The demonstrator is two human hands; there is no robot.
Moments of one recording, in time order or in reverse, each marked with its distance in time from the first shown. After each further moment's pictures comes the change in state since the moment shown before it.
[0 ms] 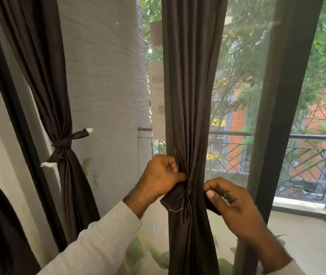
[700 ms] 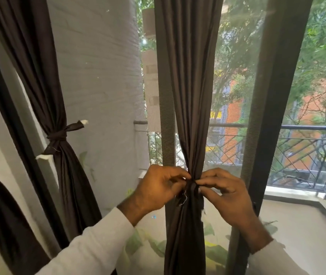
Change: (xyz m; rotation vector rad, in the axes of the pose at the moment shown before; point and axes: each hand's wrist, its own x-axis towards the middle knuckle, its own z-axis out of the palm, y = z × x) left_hand -0.035 -0.028 0.012 0.070 -0.070 0.544; right_hand -0.001 0.023 0.006 -0.034 0.144 -0.184
